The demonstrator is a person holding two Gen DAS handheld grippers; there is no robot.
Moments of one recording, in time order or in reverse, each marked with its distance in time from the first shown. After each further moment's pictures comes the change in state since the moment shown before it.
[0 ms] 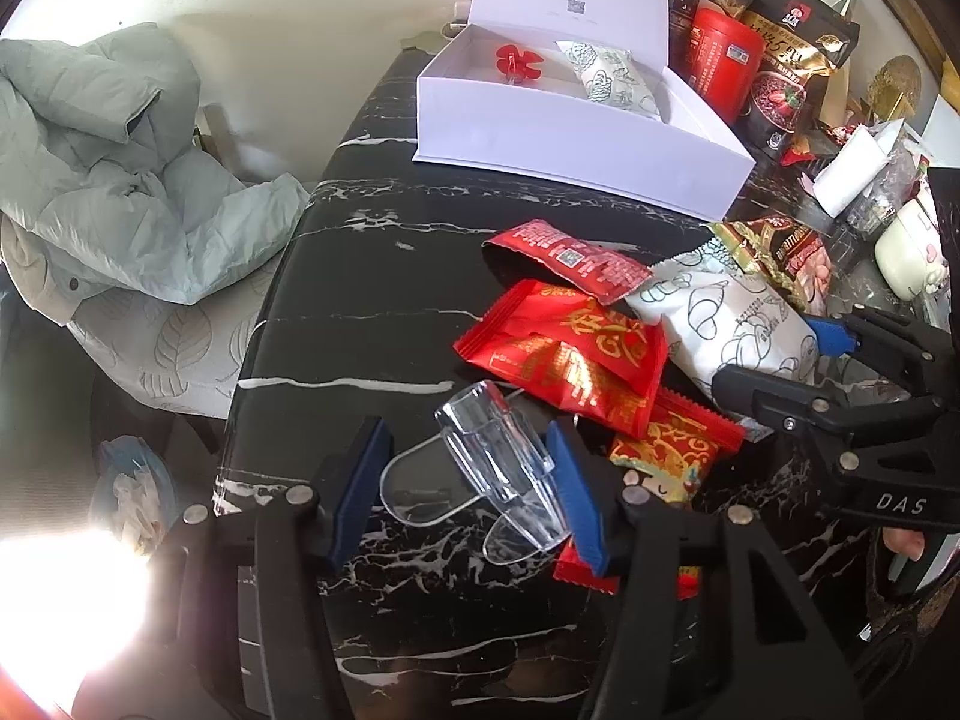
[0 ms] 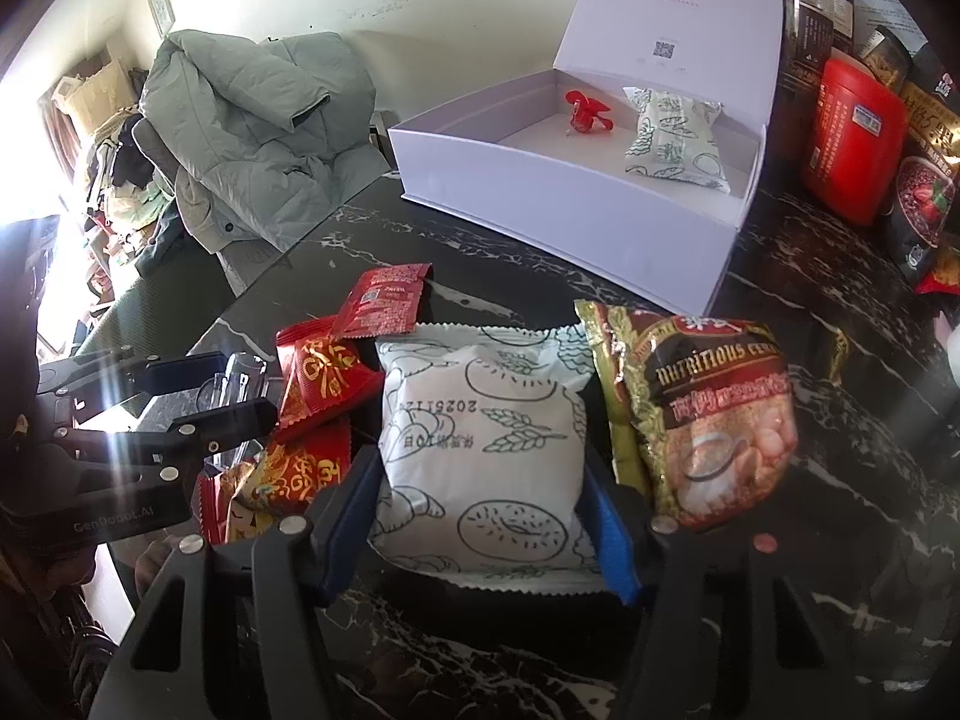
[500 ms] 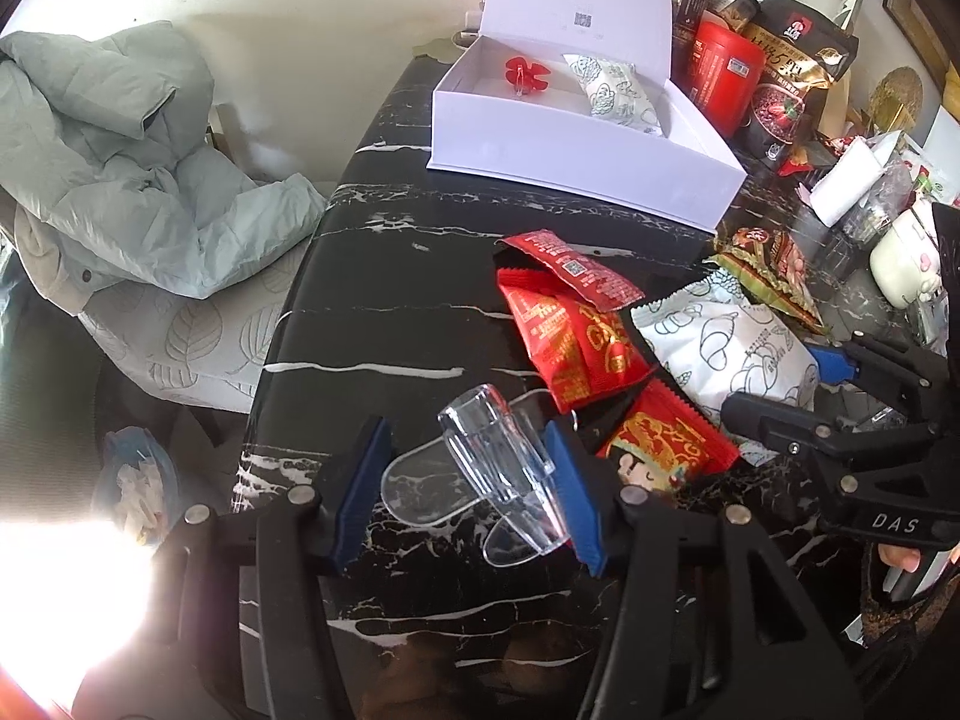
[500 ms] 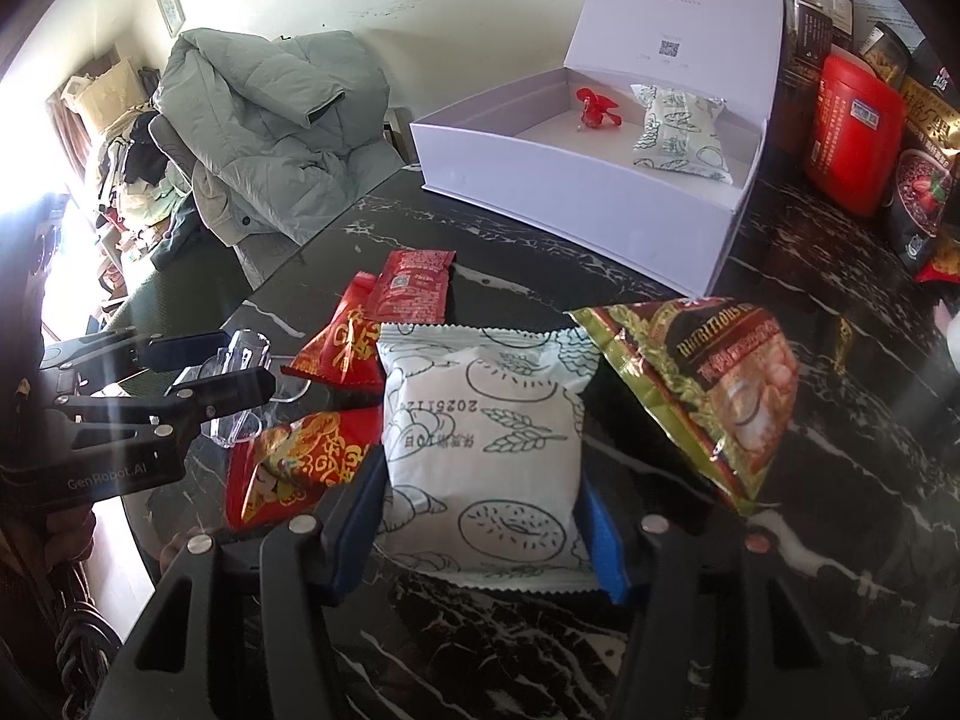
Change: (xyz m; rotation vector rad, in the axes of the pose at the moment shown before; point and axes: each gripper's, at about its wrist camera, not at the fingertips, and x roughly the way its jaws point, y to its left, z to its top) left arm -0.020 0.001 -0.005 -0.018 -0.014 0.006; right arm -0.016 0.004 -0.013 -0.006 0.005 0.029
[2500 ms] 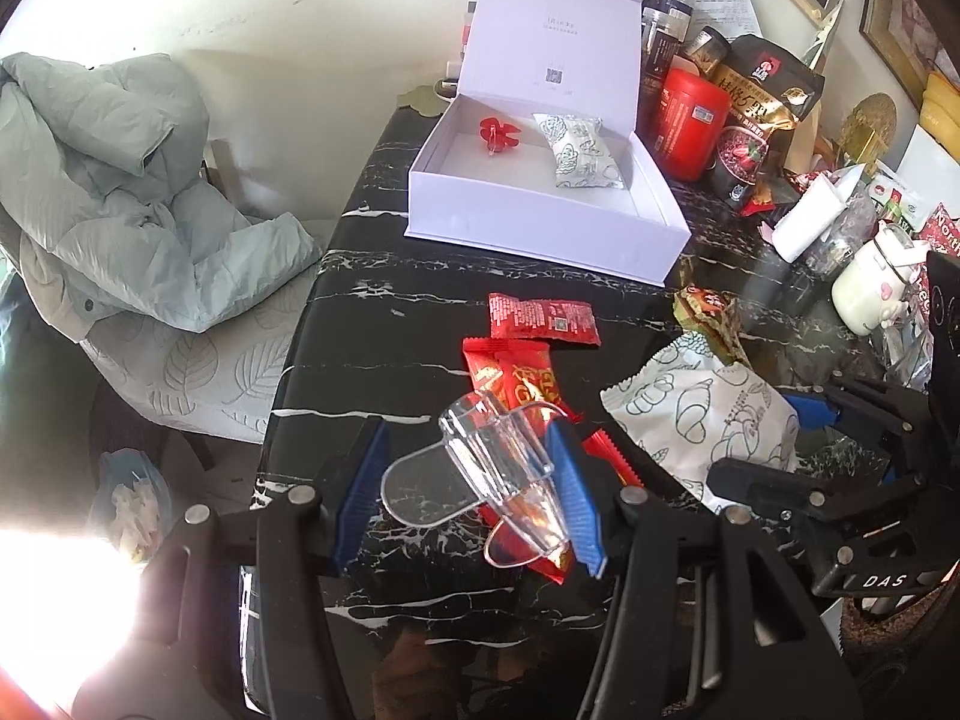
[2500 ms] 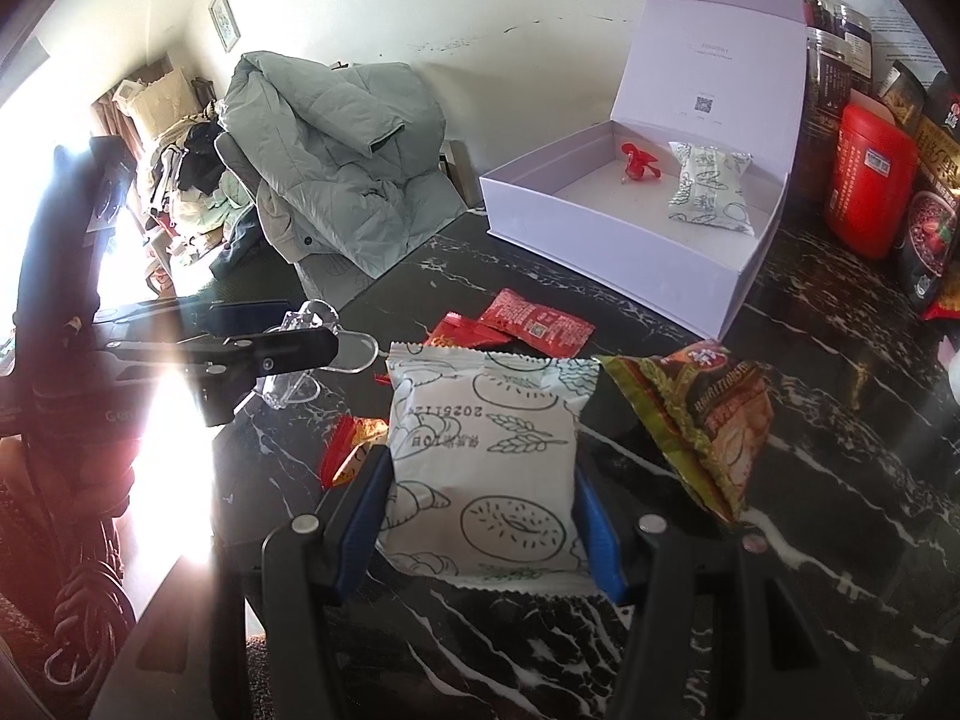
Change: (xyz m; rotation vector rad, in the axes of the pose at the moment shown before) left arm -0.044 -0.010 0.019 0.001 -0.071 -0.039; right arm -0.050 0.012 0.001 -0.057 -0.071 0.116
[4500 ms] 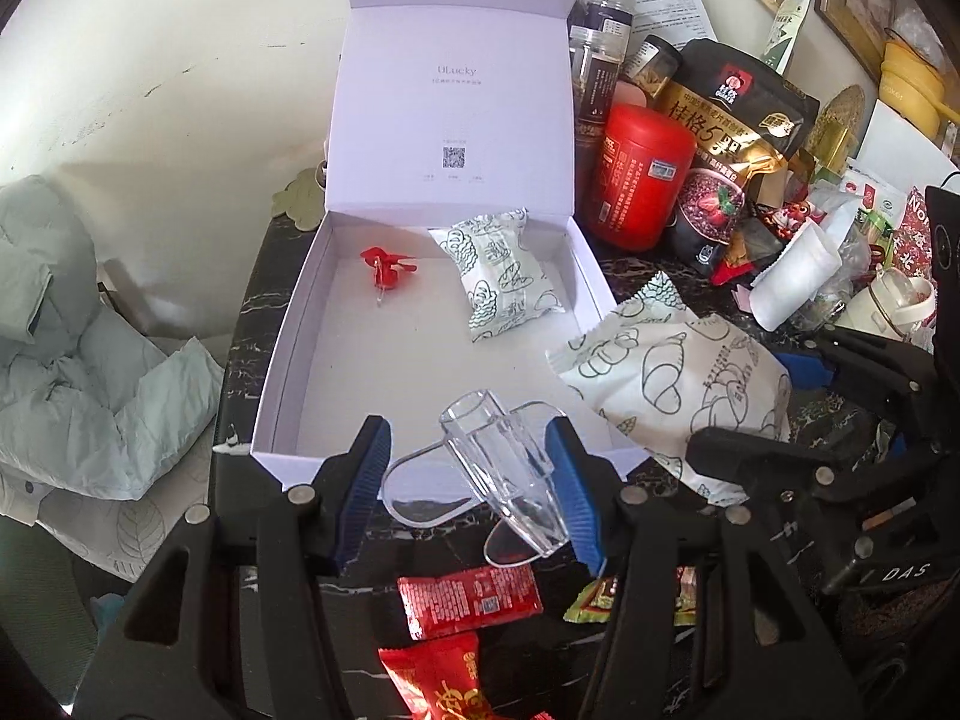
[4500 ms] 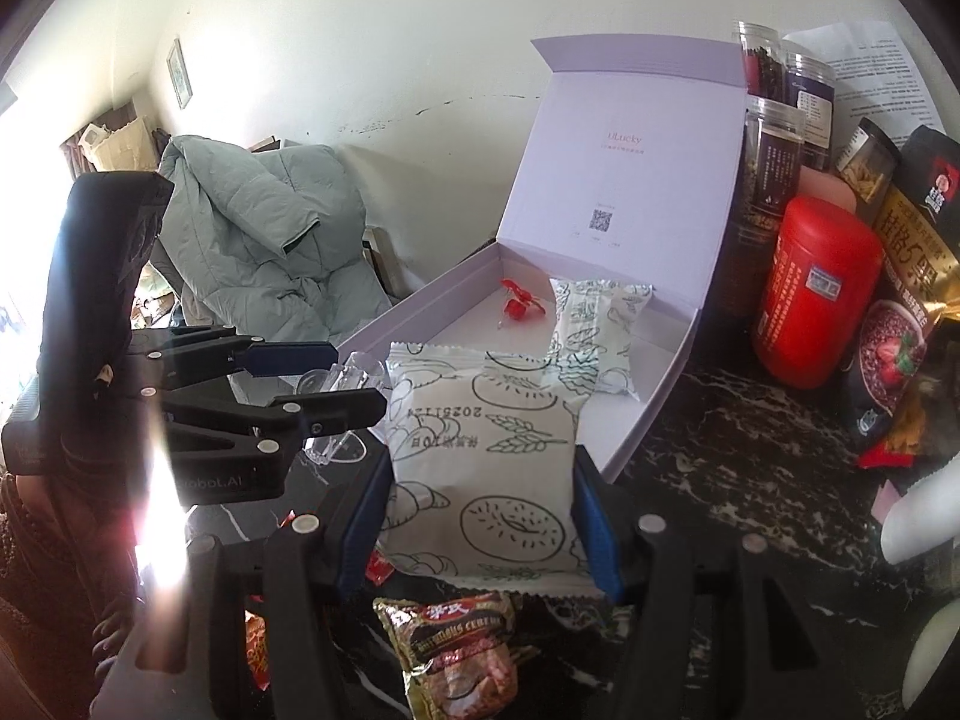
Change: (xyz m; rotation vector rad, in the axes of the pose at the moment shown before) left arm 0.079 -0.055 0.152 0.177 -0.040 -0.122; right arm -0.002 -0.104 0.115 0.028 -0.137 -0.111
